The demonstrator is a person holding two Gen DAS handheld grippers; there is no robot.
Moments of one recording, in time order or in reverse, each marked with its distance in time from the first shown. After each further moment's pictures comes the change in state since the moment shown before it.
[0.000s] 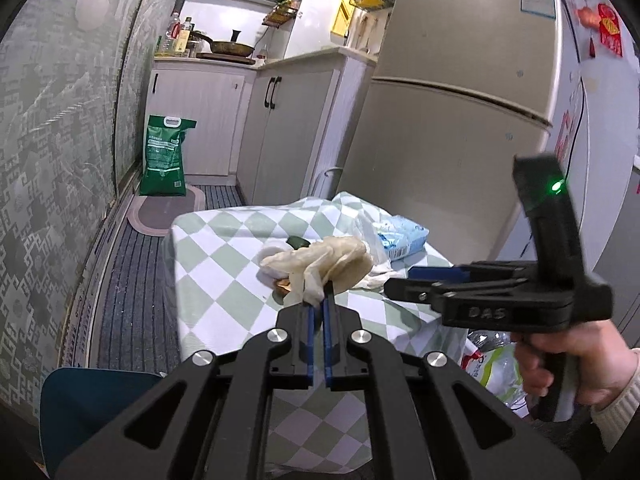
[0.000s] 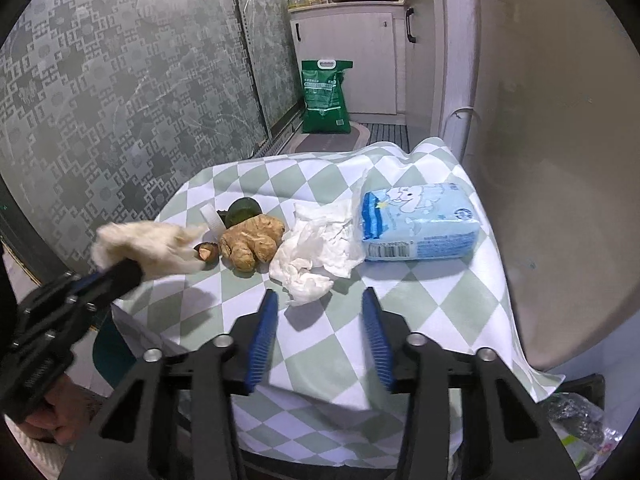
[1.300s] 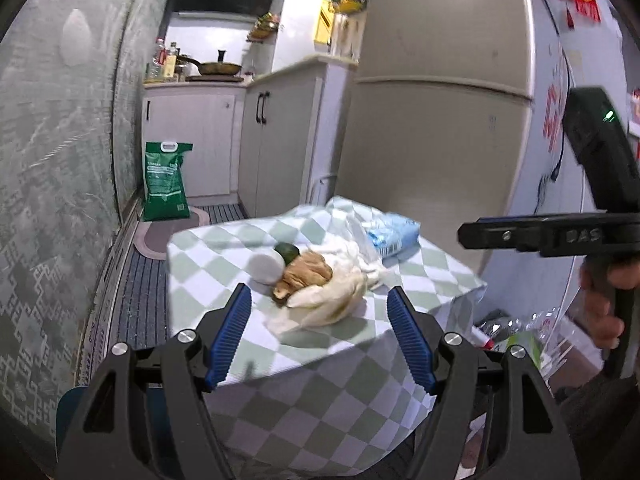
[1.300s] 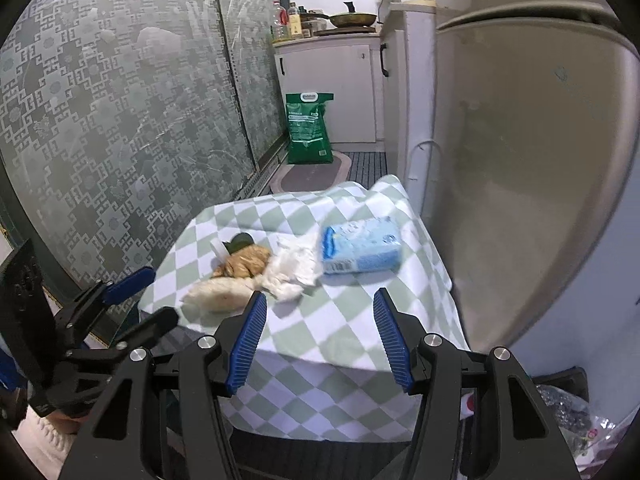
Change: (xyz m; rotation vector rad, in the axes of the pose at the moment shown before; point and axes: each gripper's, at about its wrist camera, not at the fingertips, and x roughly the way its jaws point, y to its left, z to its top) left arm 0.005 -0.020 -0.008 0.118 -0.022 0.037; right arm -0.078 -0.020 -0.003 0.043 -0.103 -0.042
